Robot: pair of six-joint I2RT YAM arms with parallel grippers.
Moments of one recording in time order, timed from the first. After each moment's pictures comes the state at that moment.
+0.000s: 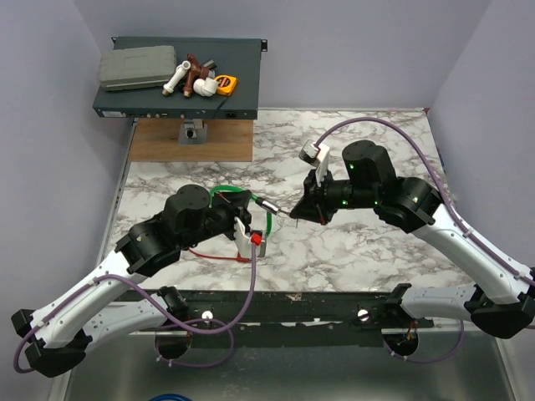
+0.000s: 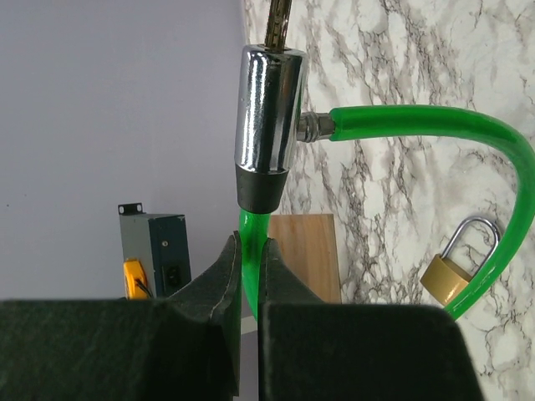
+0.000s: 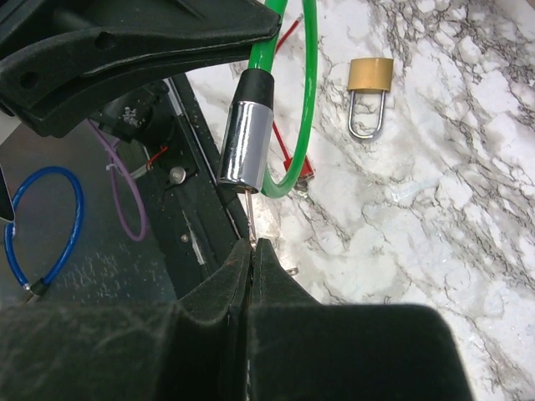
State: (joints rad) left arm -0.90 0.81 1.03 -0.58 0.09 1.25; right arm 0.85 1.18 1.41 -0.74 -0.37 0.10
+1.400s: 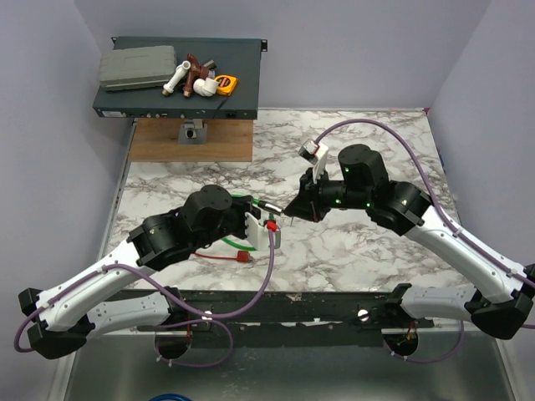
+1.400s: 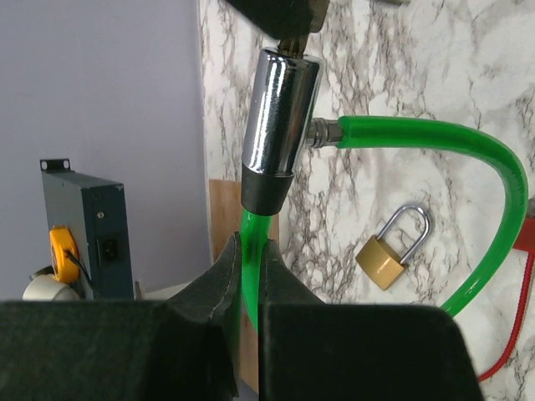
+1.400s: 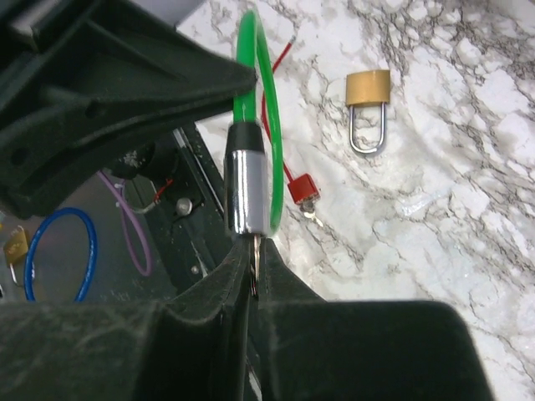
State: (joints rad) left arm -1.02 0.92 1.12 -0.69 -0.12 1.00; right arm 0.85 1.18 1.31 -0.59 -0.36 0.23
